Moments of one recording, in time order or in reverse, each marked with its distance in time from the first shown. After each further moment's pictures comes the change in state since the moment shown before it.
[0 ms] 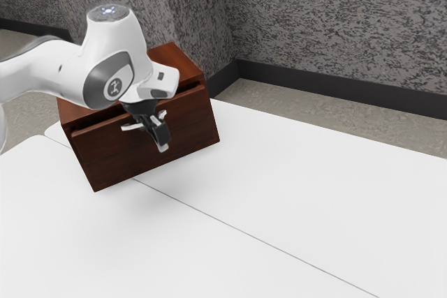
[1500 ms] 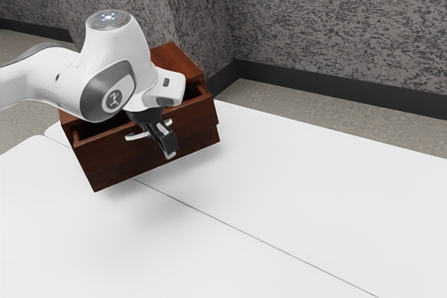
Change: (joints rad) arm -0.055 -0.110 0.003 -0.134 -0.015 0.054 -0.069
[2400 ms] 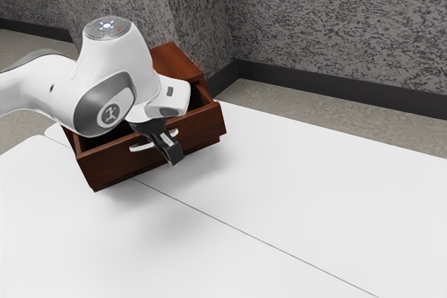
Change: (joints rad) arm -0.050 -0.106 -0.004 -0.120 0.000 0.034 -0.059
